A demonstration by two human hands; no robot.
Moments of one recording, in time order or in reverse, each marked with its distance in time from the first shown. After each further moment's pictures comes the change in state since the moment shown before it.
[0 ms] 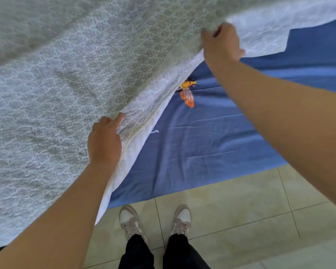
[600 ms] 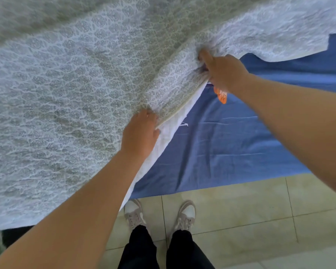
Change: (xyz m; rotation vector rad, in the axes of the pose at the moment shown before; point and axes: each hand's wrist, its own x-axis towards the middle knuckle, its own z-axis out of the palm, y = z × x) left_hand 0.002 -0.010 0.001 0.039 -0.180 0.158; right_hand -0.024 0.016 0.074 -0.925 -0.385 -0.837
